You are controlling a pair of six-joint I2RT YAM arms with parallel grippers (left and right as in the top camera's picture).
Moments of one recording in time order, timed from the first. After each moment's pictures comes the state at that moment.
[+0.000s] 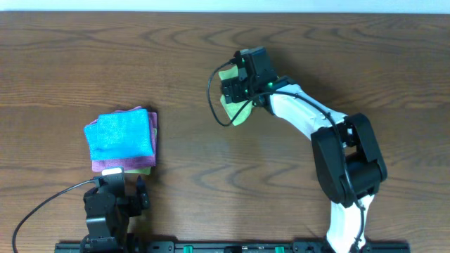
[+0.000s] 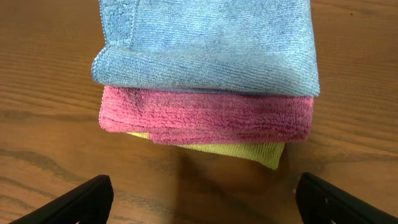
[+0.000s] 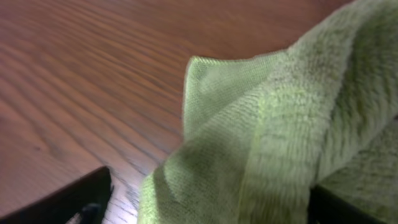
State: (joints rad) left arm 0.07 0.01 0.21 -0.87 -0.09 -0.03; right arm 0.46 2.08 1.40 -0.22 -0.14 0.19
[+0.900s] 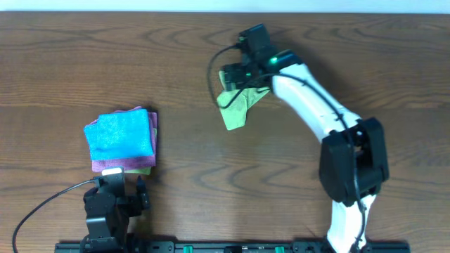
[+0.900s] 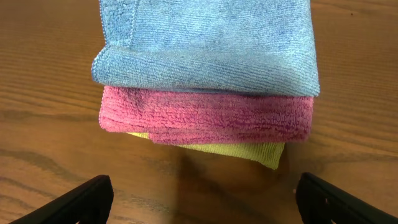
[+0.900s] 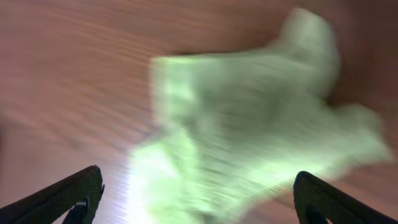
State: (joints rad) left arm 0.07 0.01 0.21 -0.87 -0.09 -0.03; right arm 0.40 2.07 1.69 -0.71 -0.07 0.29
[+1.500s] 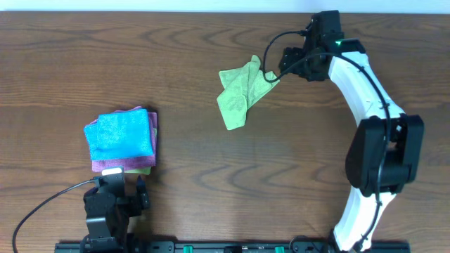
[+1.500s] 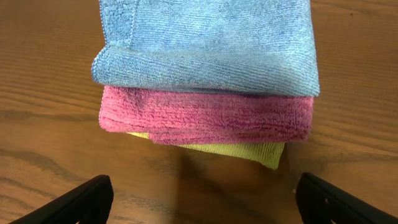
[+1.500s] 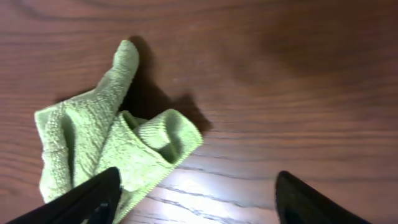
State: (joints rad) left arm 0.07 0.01 0.21 -0.87 -0.09 -0.03; right arm 0.11 2.09 1.69 -0.72 -0.21 0.30
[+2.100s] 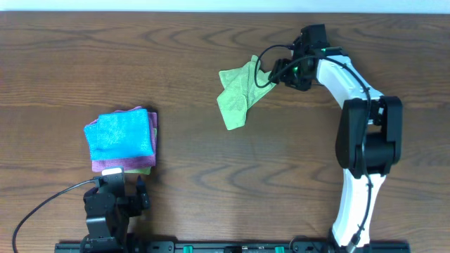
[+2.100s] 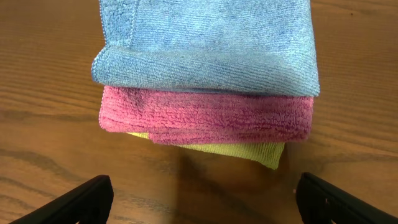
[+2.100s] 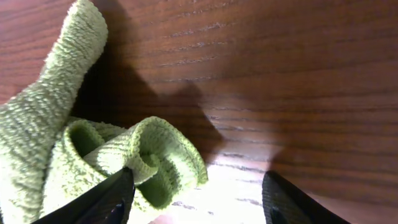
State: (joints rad) left arm 0.07 0.01 0.21 -0.87 -0.09 -0.03; right arm 0.11 2.26 1.69 -0.64 -0.32 0.33
